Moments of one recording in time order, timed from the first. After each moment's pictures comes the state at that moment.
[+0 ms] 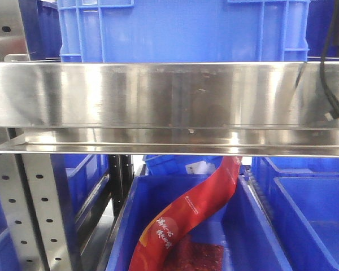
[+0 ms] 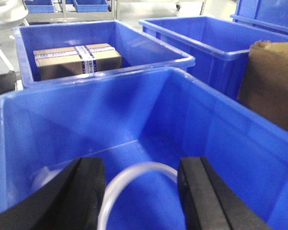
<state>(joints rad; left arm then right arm) -0.39 1.77 -1.89 -0.23 0.47 0.16 0.26 1.73 -1.92 0.21 0.88 -0.05</state>
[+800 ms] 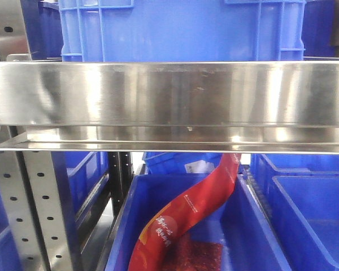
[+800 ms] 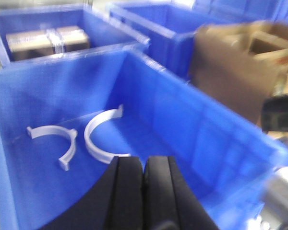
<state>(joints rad) -0.41 1.37 -1.60 -0.27 0.60 0.15 0.26 1.39 -1.63 0.24 0.77 -0.08</state>
